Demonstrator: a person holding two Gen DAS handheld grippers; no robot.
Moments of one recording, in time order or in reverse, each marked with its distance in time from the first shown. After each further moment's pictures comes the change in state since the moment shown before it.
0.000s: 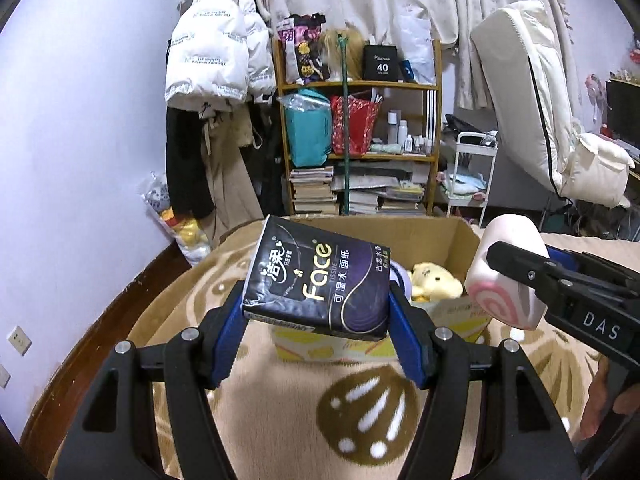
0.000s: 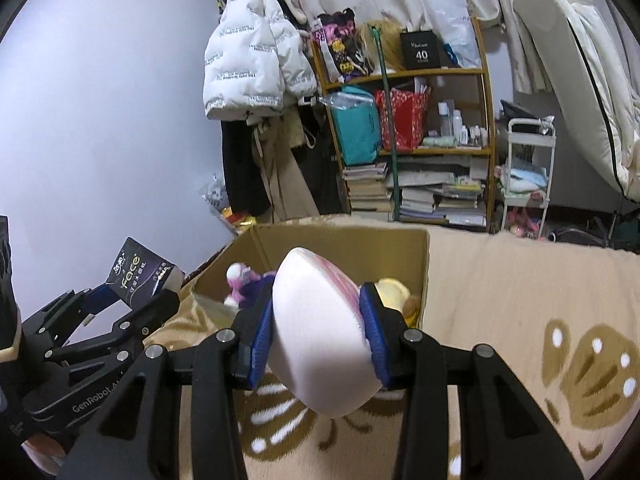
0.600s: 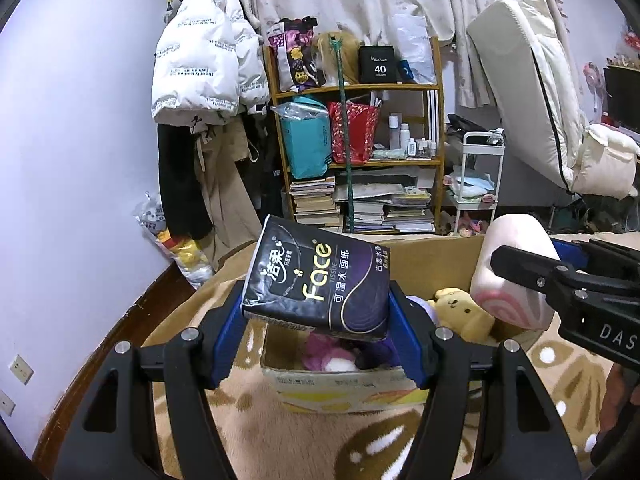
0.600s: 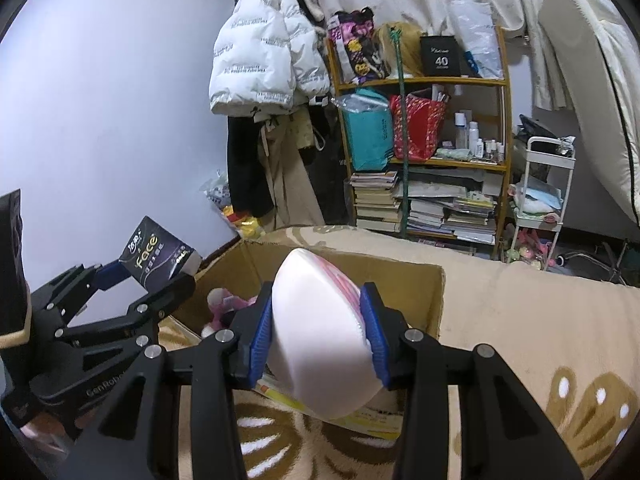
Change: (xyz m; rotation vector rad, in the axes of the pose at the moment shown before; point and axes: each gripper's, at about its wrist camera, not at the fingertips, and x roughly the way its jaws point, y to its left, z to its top) left arm 0.062 0.003 0.020 0.051 -0.018 0.014; right arm 0.048 -0.011 0.023 -0.074 0.016 0.024
